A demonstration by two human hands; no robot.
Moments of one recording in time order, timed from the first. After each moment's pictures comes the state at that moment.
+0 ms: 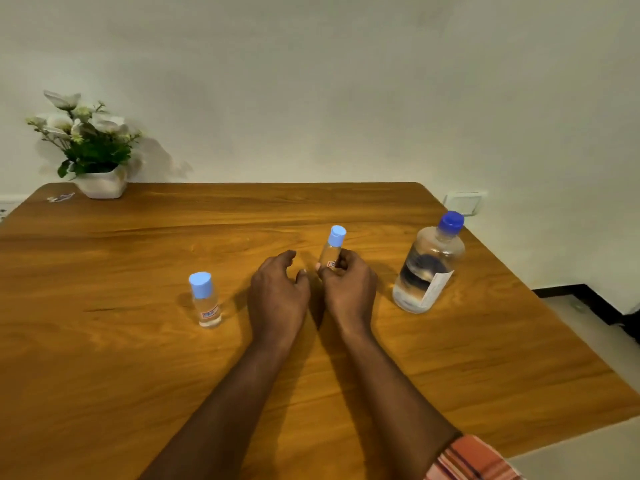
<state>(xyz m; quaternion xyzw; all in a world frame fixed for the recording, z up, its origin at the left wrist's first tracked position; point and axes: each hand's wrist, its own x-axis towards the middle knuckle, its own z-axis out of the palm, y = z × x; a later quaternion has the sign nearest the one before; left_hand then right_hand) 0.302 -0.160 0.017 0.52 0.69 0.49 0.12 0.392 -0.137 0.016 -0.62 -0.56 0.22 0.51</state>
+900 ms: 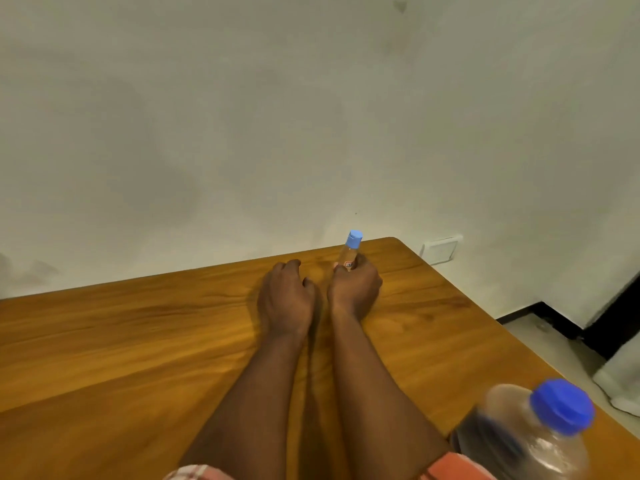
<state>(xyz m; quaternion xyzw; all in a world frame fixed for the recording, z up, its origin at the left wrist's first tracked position) 0.342 0.113 0.009 0.62 0.67 0.39 0.12 0.422 0.137 0.010 -0.72 -0.33 0.12 0.60</state>
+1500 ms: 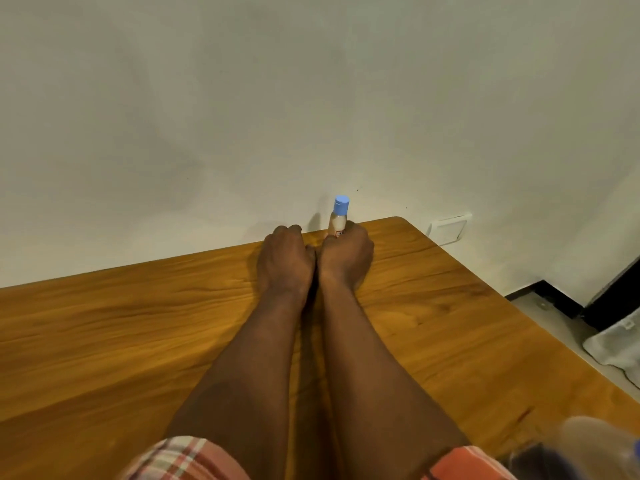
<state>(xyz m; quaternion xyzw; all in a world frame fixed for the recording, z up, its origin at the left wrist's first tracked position) 0.353 0.171 0.007 0.67 0.65 0.34 0.09 0.423 0.192 0.001 -0.75 -0.38 0.08 0.53</state>
